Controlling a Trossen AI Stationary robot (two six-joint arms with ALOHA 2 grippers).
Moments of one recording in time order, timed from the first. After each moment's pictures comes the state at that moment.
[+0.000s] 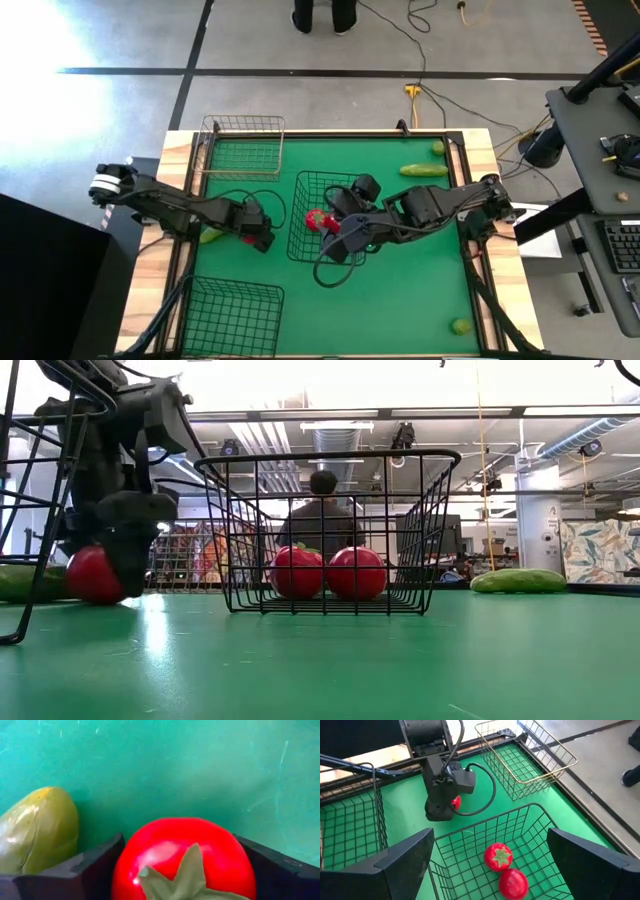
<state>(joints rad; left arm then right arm) -0.12 1.37 0.62 -0.66 -0.18 -1.11 0.33 1.91 2.28 -1.21 0.62 0.56</state>
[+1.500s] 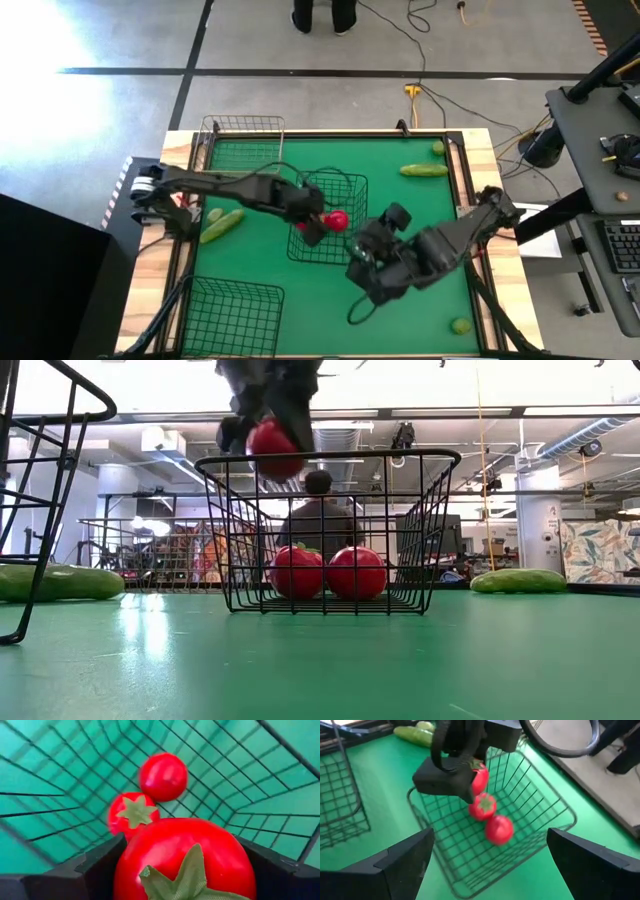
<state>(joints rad) -0.06 1.71 1.47 -0.84 -0.13 -0.66 0.54 1.90 2.17 -1.52 0.76 1.01</state>
